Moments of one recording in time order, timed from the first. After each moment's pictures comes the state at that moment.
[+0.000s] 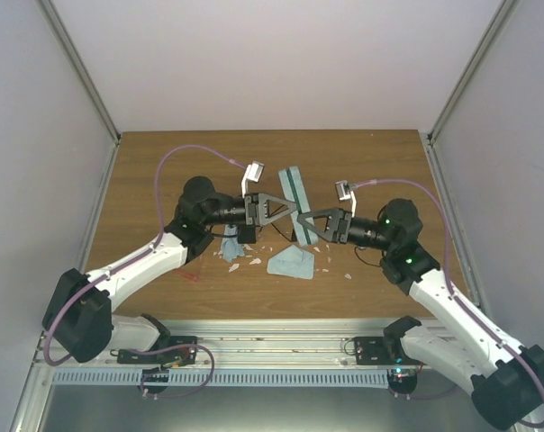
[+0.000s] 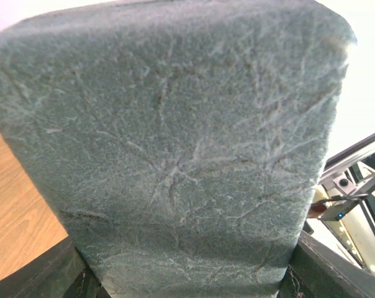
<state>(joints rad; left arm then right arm) -0.59 1.32 0.87 0.60 0.89 -1.05 0.48 0.90 0.69 0.21 -0.85 1.05</state>
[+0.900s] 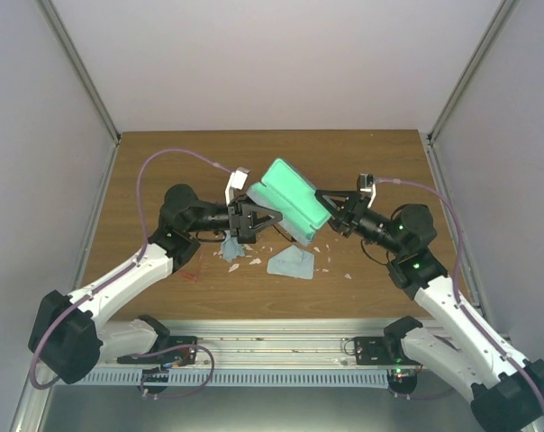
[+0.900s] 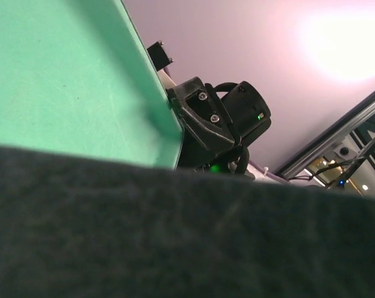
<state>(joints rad) -0.55 1.19 0.80 0.59 0.96 -0.94 0.44 0.83 0.67 0.32 -0.62 1.42</state>
